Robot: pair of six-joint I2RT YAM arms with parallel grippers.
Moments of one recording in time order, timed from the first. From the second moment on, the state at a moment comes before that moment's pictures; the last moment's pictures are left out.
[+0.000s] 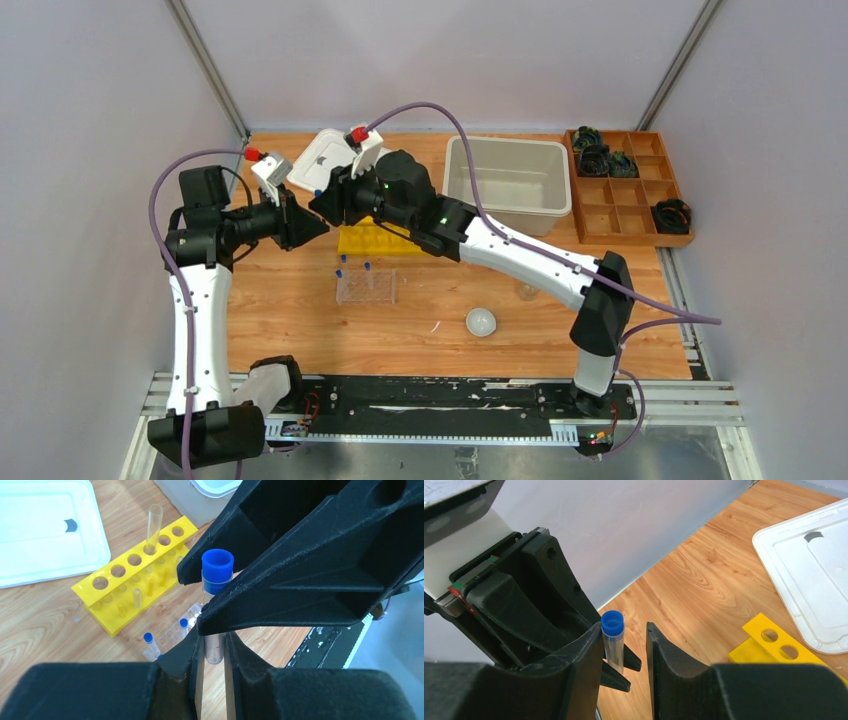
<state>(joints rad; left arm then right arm) 0.20 1.01 1.21 -0.90 1.03 0.31 1.05 1.79 1.73 0.00 -0.04 0.43</state>
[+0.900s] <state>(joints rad) 0.20 1.06 1.26 -0.90 0.77 0.25 1.02 1.53 1.17 0.17 -0.01 0.20</state>
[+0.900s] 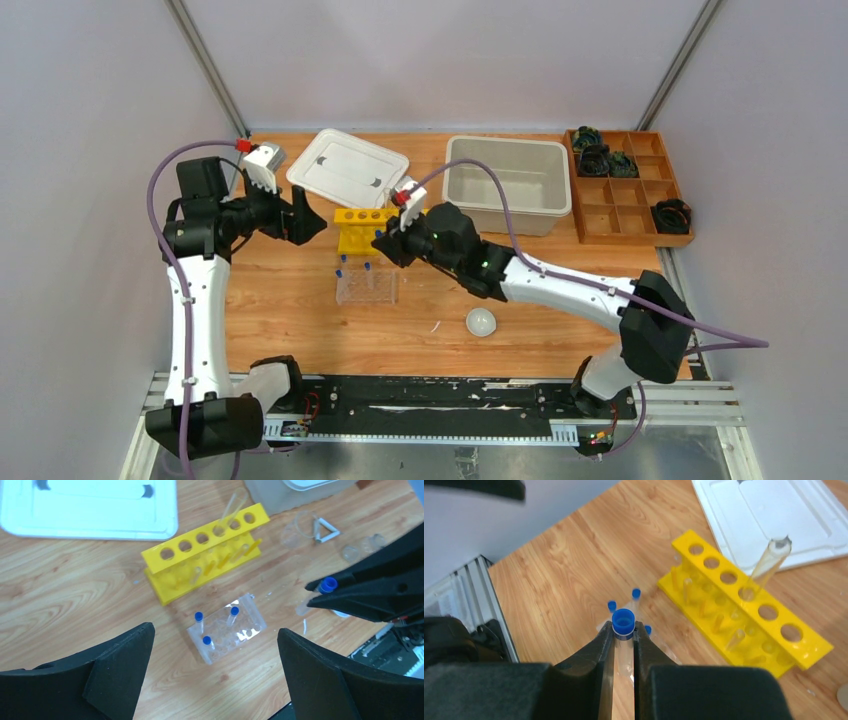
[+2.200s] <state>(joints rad) 0.20 1.07 1.27 -0.90 0.65 0.25 1.07 1.85 0.84 0.86 -0.08 0.08</state>
